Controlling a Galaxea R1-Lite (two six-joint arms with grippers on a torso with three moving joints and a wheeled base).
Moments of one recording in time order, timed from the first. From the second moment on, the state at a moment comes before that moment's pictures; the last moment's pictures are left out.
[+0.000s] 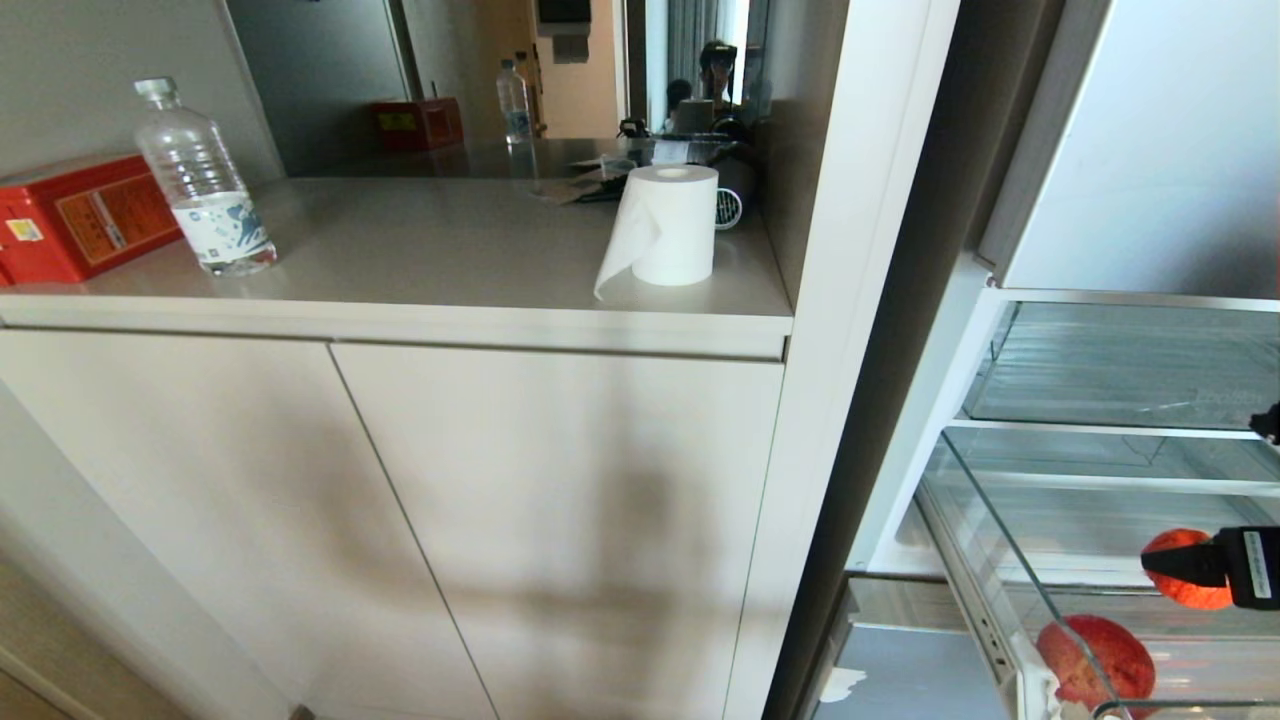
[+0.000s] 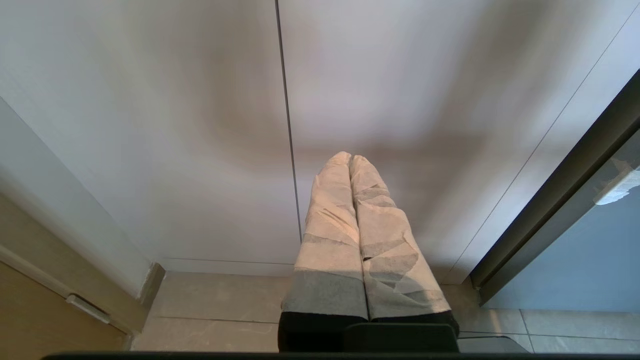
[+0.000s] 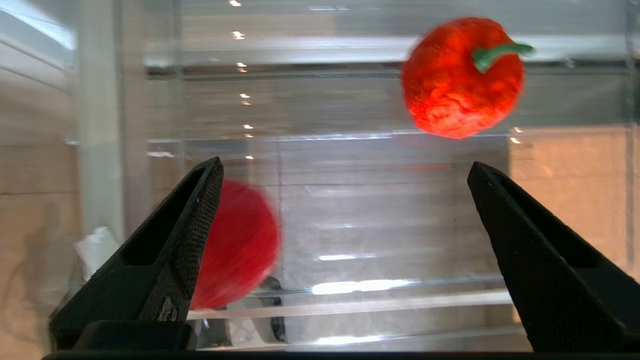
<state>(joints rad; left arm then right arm) -0.01 0.00 -0.08 0.20 0.01 0.00 -0.26 1.34 -0.73 0.16 0.03 -0.12</state>
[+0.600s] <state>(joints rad) -0.01 0.00 -0.08 0.20 0.01 0.00 -0.36 1.55 -0.84 0.11 0.06 -0.11</state>
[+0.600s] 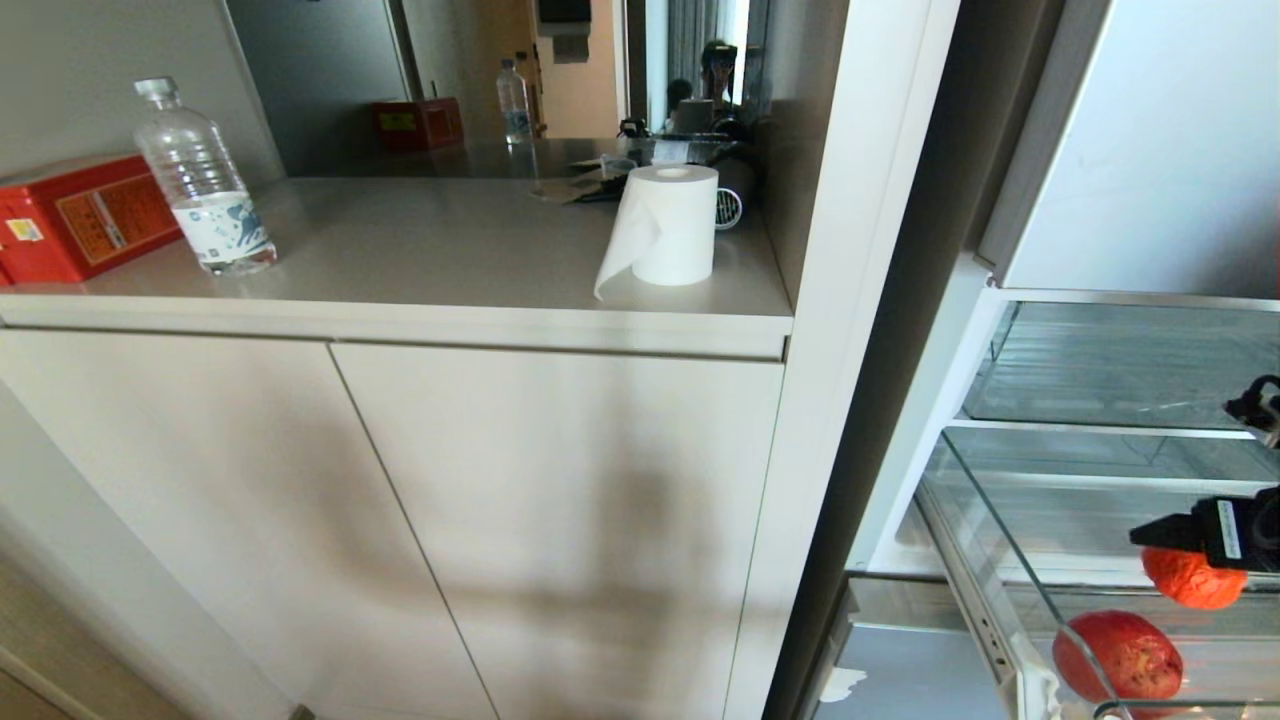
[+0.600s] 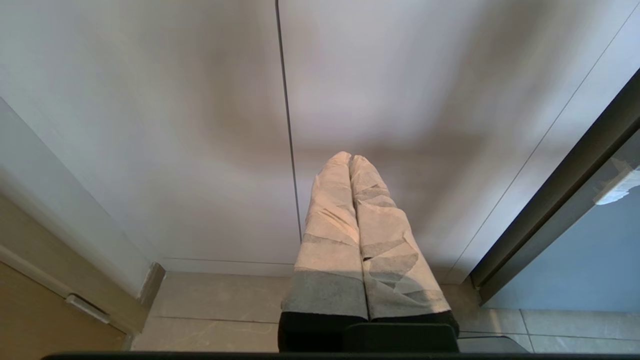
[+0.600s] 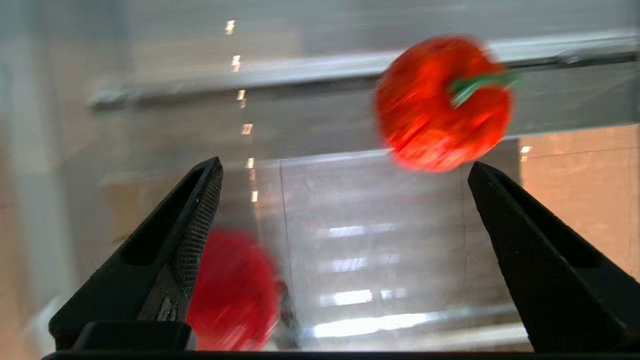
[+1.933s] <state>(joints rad) -0.01 0.00 -0.08 0.20 0.01 0.00 -0.46 1.82 -0.87 -0.06 0.06 -0.12</state>
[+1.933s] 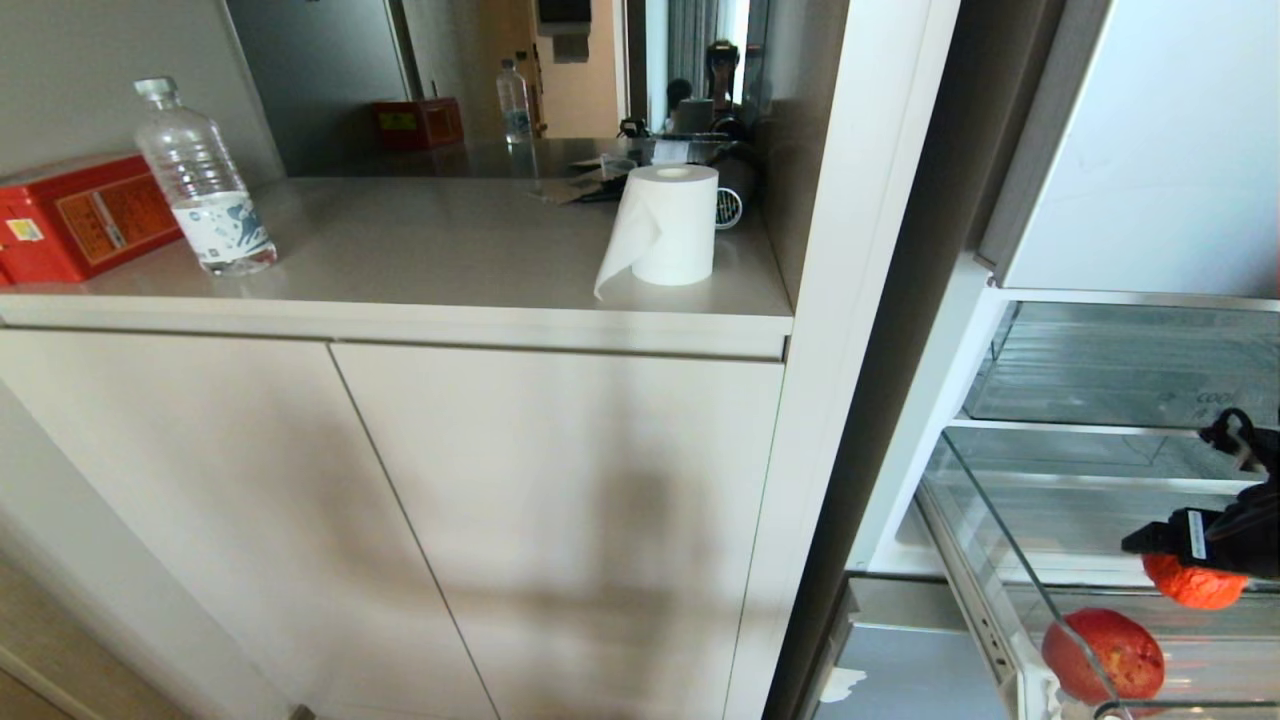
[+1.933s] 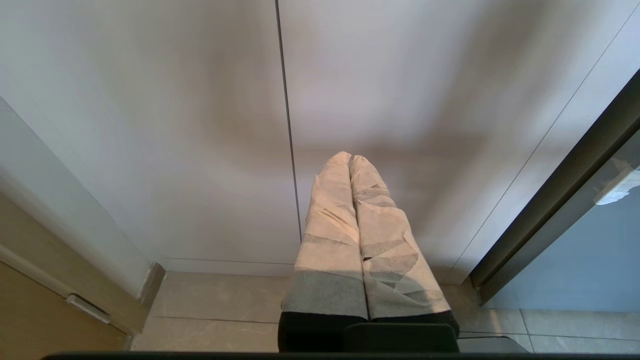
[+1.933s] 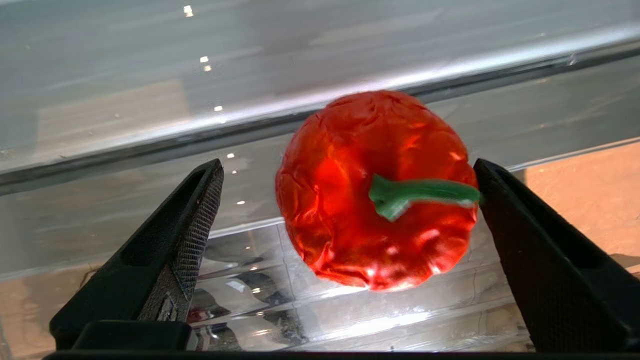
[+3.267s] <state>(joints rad) -0.01 0.00 -0.08 0.20 0.01 0.00 -0.47 1.54 -0.75 -0.09 0.24 -0.11</state>
